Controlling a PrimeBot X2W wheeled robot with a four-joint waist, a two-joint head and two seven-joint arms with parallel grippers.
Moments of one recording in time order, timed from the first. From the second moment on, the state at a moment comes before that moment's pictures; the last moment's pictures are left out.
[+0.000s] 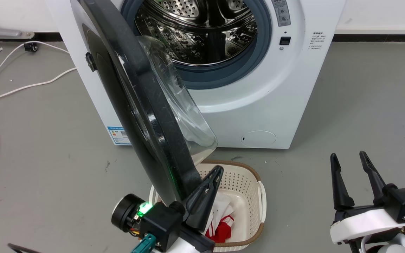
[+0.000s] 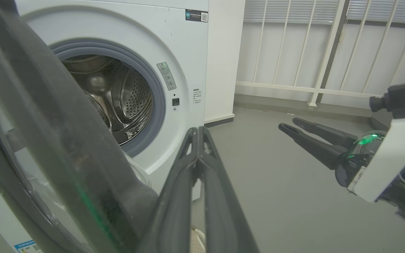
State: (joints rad) left arm 0.01 0.09 -0.44 -0.32 -0.14 -0.11 0.02; right arm -0.01 -0.05 -0.03 0.04 0.09 0.13 -0.19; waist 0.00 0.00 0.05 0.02
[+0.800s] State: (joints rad) left arm -0.07 0.05 -0.46 -0.13 -0.19 0.02 0.01; right arm -0.02 -0.05 0.00 0.07 0.12 0.13 -0.18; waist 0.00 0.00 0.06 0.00
